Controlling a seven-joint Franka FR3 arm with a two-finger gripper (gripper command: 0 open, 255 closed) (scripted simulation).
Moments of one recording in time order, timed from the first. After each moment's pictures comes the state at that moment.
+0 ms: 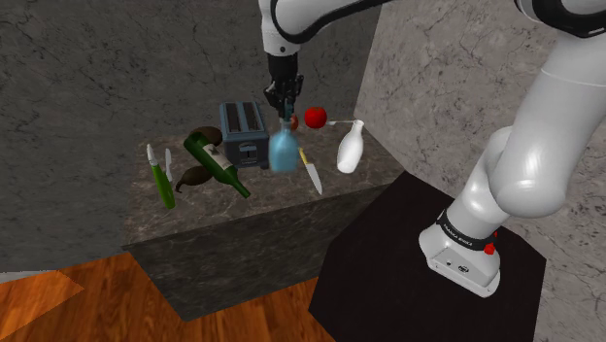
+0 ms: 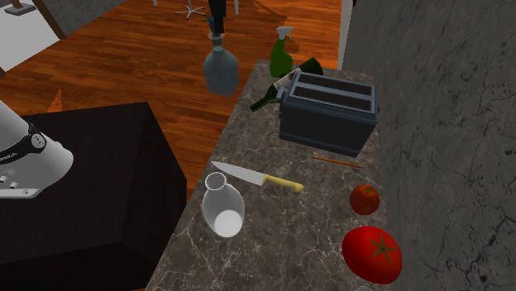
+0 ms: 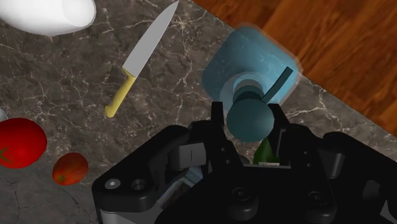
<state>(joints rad) 0.30 0.13 0.02 -1.87 -0.07 1.91 0.26</state>
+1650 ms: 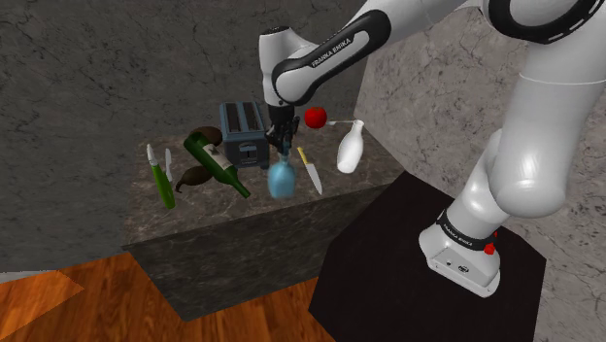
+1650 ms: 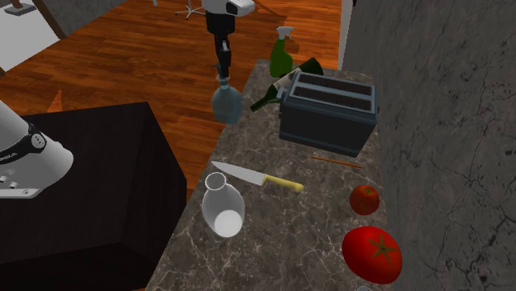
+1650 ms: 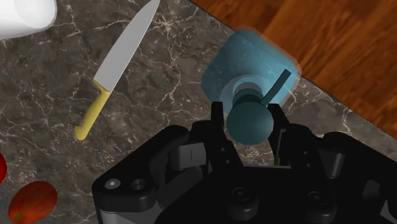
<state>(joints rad) 0.30 0.27 0.02 -2.03 -0.08 2.21 0.28</state>
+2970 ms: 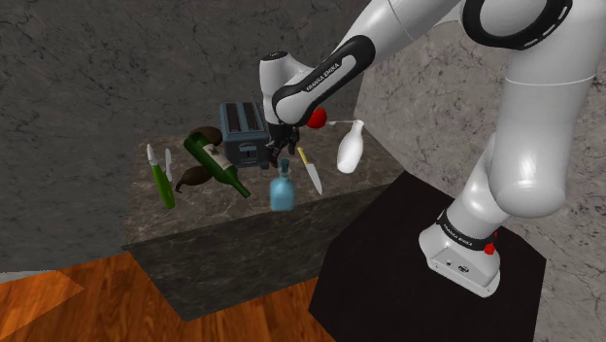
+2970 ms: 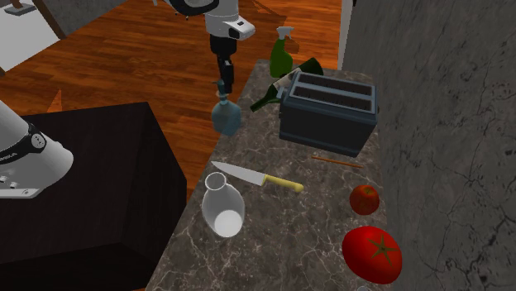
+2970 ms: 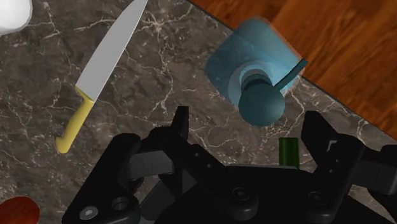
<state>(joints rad) 0.30 0.36 0.02 -2.06 -0.09 2.33 0.29</state>
